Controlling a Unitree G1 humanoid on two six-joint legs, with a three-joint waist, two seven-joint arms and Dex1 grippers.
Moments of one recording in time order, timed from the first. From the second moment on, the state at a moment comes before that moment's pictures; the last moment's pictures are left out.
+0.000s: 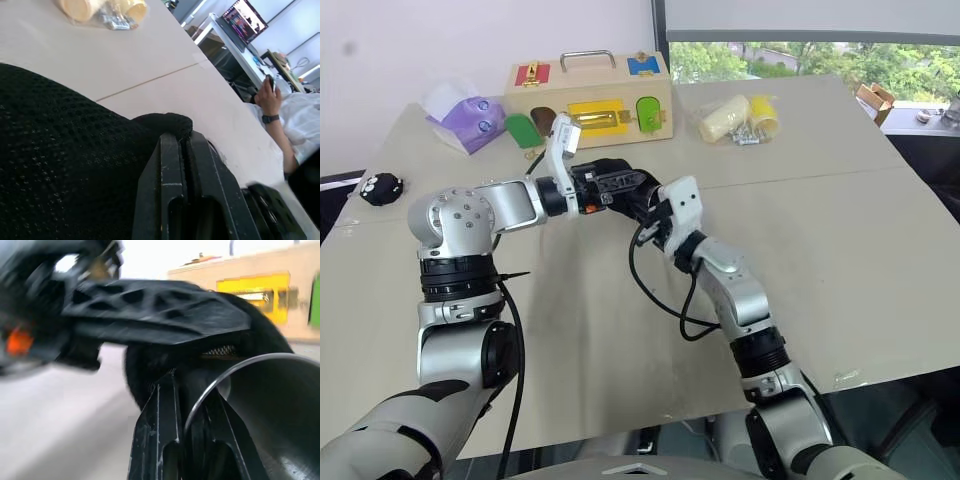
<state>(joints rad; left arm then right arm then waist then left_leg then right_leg) -0.86 0.36 0.26 0.10 -0.71 1.30 -0.52 -0.51 0.09 0.13 0.12 0.36 0.33 0.47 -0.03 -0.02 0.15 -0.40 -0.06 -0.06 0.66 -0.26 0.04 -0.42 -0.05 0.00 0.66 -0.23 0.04</state>
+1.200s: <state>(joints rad) -0.81 0.36 0.25 0.05 -0.74 1.29 -0.48 -0.63 -0.28 0.36 0.12 -0.07 0.06 0.75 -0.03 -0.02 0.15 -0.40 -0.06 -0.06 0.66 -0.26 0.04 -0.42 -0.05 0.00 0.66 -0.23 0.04</state>
